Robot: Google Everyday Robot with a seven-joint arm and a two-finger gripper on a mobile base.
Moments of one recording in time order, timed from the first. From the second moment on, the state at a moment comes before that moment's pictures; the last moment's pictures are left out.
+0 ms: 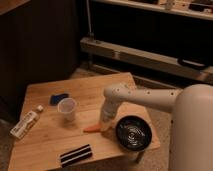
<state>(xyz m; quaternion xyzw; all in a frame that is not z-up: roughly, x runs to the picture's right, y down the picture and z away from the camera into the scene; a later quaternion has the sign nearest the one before) -0.016 0.218 0.815 -0.42 -0.17 -0.02 0.89</state>
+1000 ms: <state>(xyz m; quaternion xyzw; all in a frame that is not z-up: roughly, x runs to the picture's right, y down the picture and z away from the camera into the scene) -0.008 0.258 0.789 -0.44 -0.15 0.02 0.88</state>
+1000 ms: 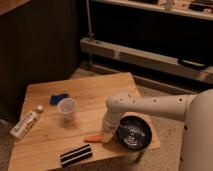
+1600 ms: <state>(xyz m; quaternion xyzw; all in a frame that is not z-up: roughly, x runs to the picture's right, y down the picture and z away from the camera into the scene) -0.006 0.259 0.789 -0.44 -0.15 0.02 0.88</state>
